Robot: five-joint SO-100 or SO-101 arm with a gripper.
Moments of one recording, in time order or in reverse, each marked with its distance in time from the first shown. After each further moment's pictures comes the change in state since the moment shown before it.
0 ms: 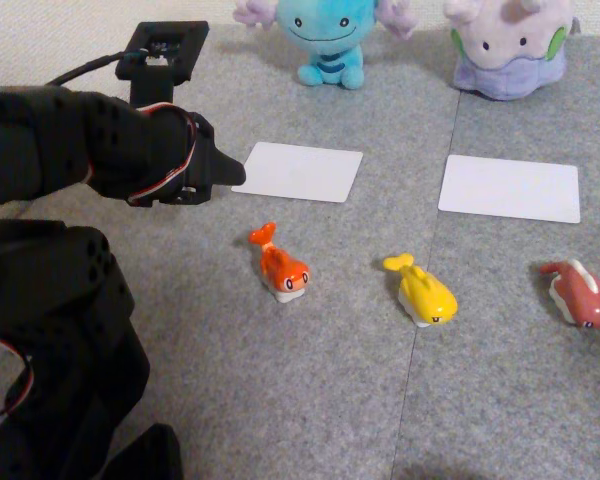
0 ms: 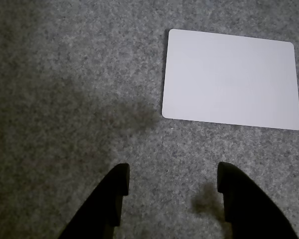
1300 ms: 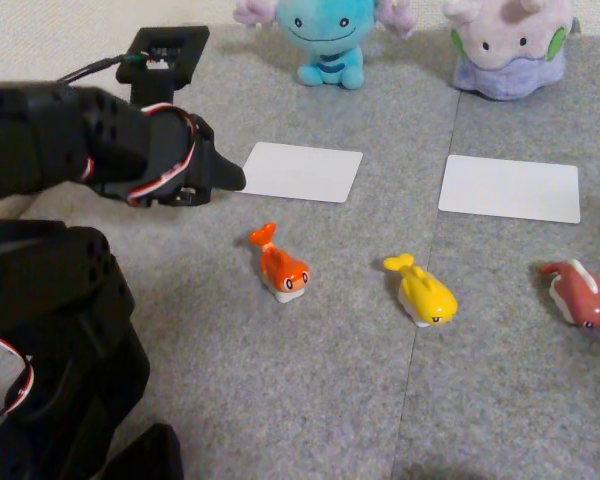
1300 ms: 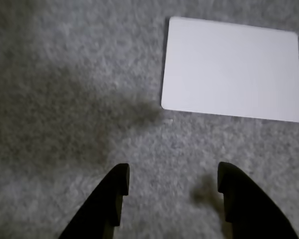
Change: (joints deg) arm 0.3 0.0 -4.0 7.3 -0.9
